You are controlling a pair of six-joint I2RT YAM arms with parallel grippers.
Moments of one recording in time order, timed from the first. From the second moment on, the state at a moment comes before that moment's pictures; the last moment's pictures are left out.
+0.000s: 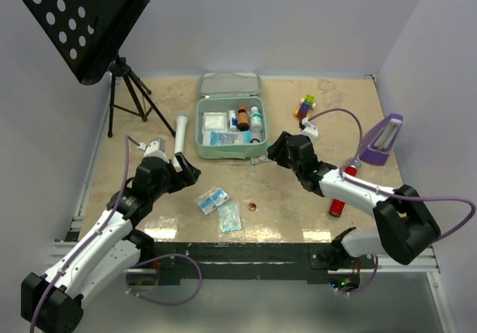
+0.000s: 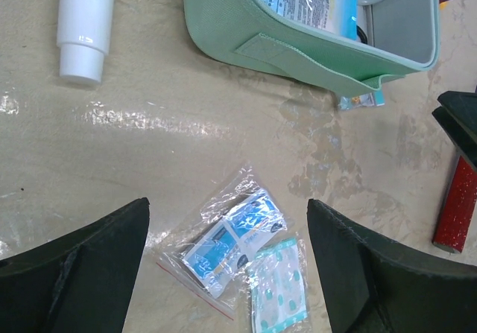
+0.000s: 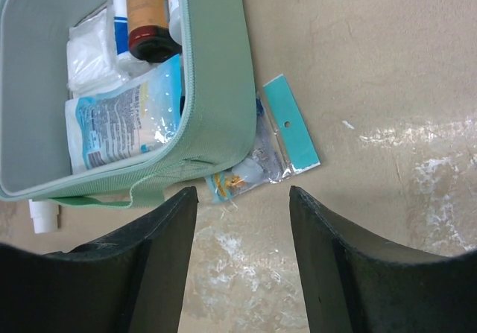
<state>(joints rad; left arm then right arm) -0.45 0.70 0.48 -0.35 -0.07 -0.76 0.59 1.34 0.65 0.16 0.30 0.82</state>
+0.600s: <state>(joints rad) -0.45 0.71 0.44 -0.31 -0.06 -0.78 0.56 1.62 0.78 0.12 0.30 0.74</state>
